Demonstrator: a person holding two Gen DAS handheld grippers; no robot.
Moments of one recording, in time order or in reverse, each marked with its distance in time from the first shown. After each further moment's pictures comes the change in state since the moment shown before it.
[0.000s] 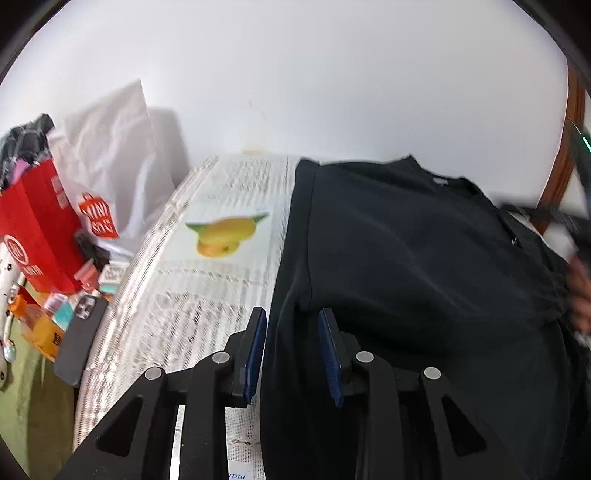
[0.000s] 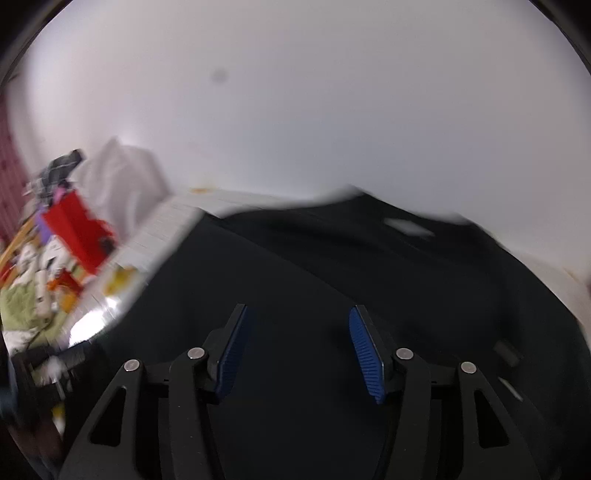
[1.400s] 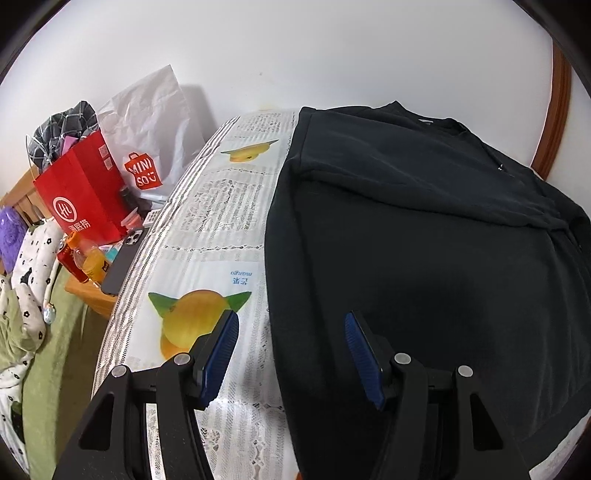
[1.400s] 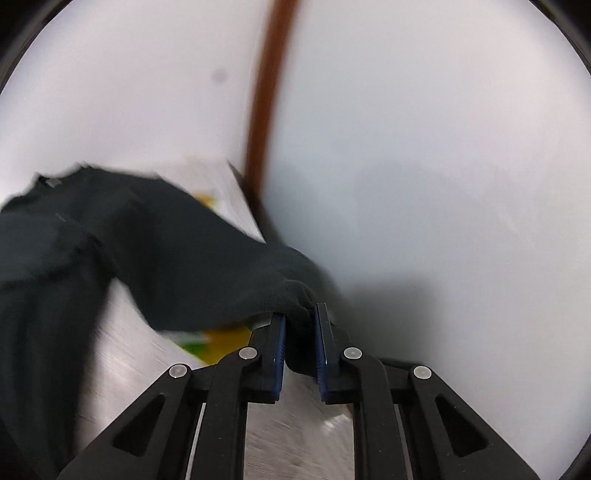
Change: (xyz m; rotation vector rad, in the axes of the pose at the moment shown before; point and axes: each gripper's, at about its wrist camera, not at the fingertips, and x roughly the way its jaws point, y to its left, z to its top) left arm -0.080 -0.024 -0.093 0.056 0.127 0.135; right arm -0.269 -0.285 -0.231 0.303 -0.060 -0.703
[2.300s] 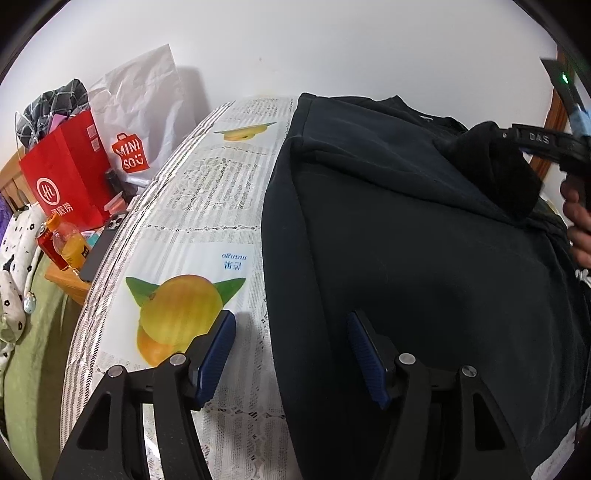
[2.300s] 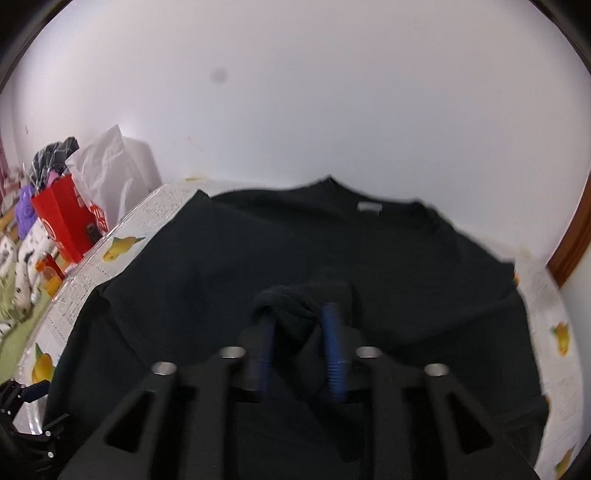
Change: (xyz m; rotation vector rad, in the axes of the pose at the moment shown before) left arm 0.023 0.012 -0.007 -0.035 0.024 -0.080; right arm -0.034 0.436 0.070 -0.293 -0.001 0.622
